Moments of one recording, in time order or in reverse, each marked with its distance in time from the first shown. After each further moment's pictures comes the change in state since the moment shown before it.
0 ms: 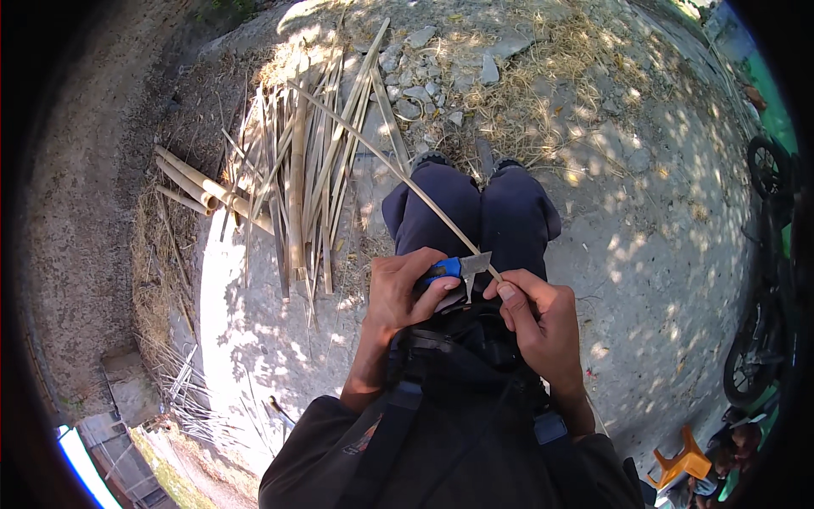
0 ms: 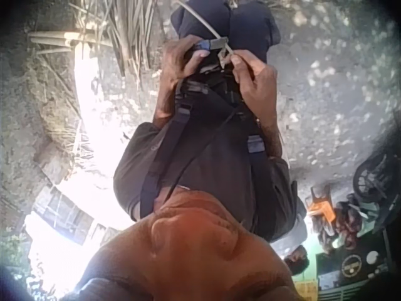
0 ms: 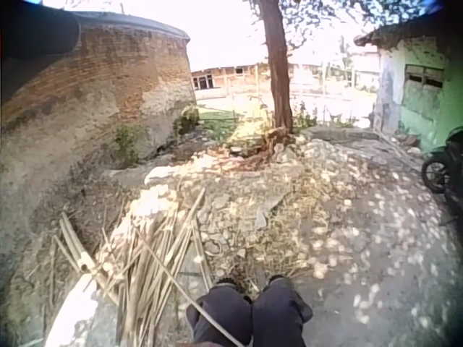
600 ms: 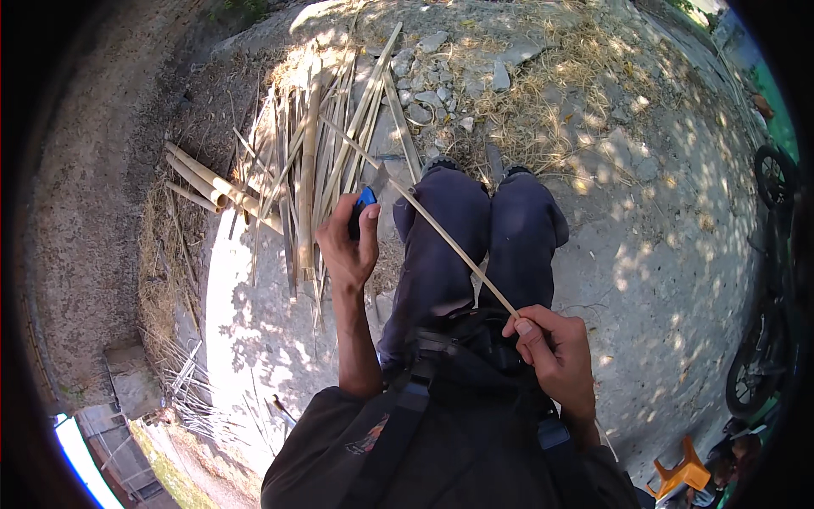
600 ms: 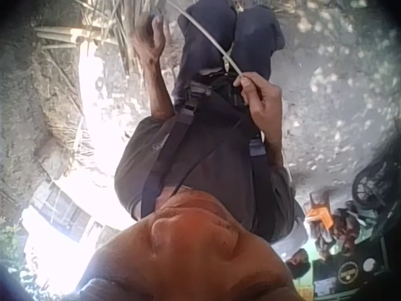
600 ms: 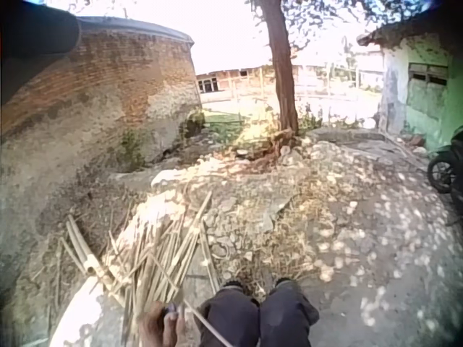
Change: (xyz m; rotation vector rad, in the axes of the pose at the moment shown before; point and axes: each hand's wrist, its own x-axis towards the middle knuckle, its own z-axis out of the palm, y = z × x) left_hand 0.023 -0.049 -0.044 0.242 0.446 -0.185; right_hand -0.031 0.000 -0.014 0.025 -0.067 0.101
